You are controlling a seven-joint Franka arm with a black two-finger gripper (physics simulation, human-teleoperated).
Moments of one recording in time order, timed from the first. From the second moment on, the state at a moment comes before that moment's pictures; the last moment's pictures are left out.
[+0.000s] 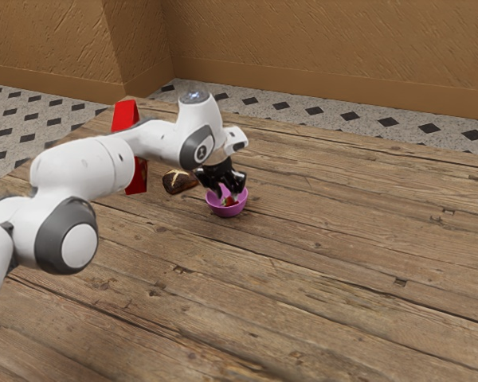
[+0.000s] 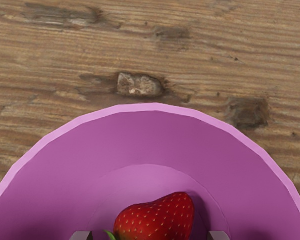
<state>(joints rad) 0.06 1.04 -0.10 -0.90 0.11 2.16 -0.15</state>
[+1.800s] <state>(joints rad) 0.05 1.00 -0.14 -0.86 0.16 2.03 -0.07</state>
